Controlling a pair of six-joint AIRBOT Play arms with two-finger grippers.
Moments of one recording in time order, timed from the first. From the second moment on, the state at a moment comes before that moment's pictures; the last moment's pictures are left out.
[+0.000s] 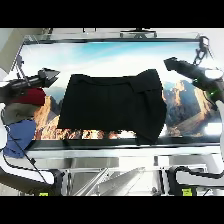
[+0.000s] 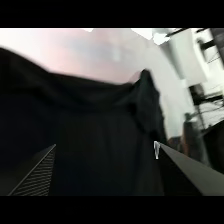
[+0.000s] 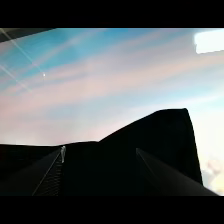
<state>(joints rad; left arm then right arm) 0.39 -1.71 1.40 0.30 -1.24 -0.84 -0.22 -1.44 1.26 -0.47 0.63 0.77</state>
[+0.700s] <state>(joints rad) 0.45 -1.72 1.11 0.94 -1.47 -1.09 -0.73 -1.33 0.95 -0.63 1.21 0.98</state>
